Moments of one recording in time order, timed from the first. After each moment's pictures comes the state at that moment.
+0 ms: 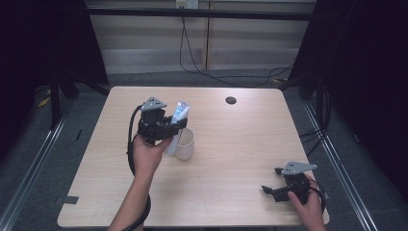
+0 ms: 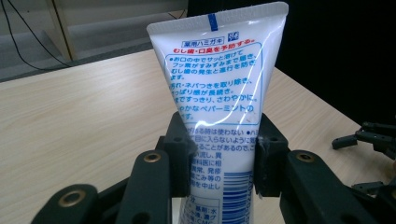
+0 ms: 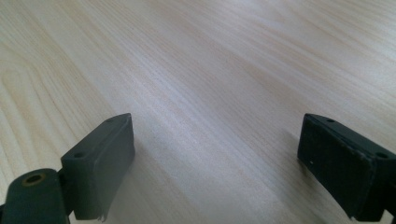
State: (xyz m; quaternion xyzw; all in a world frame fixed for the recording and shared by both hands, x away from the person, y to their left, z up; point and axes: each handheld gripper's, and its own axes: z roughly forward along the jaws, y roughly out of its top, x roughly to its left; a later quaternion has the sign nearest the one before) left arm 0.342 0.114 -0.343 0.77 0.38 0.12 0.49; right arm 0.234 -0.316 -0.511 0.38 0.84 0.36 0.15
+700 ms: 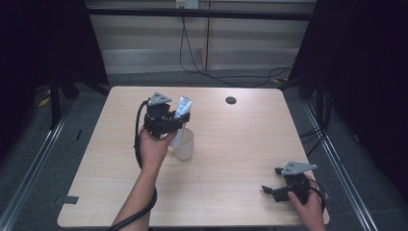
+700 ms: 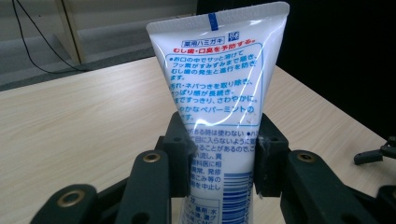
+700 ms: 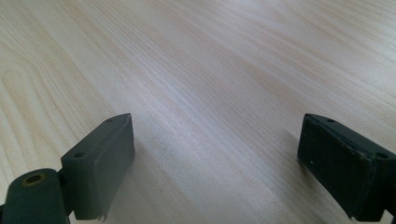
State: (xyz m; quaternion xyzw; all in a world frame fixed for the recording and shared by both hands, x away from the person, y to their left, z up) left arm 0.363 0.102 -0.352 0.77 0.39 0.14 0.50; right arm 0.234 -0.316 -0.511 0.38 0.84 0.36 0.15
